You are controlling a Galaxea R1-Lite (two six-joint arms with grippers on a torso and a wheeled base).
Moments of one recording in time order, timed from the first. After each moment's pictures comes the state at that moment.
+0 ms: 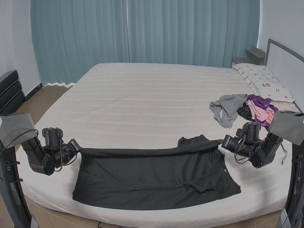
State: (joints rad) left arm 0.06 2.25 -0.67 -1.02 -0.11 -0.70; right arm 0.08 2.36 -0.81 -1.06 0.25 0.53
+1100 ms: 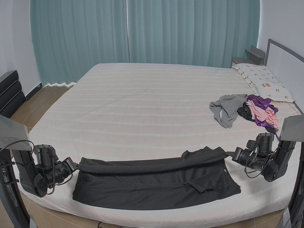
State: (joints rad) left arm 0.05 2.17 -0.26 -1.30 -0.12 -0.63; right arm 0.04 2.25 -0.45 -1.27 0.31 0.52
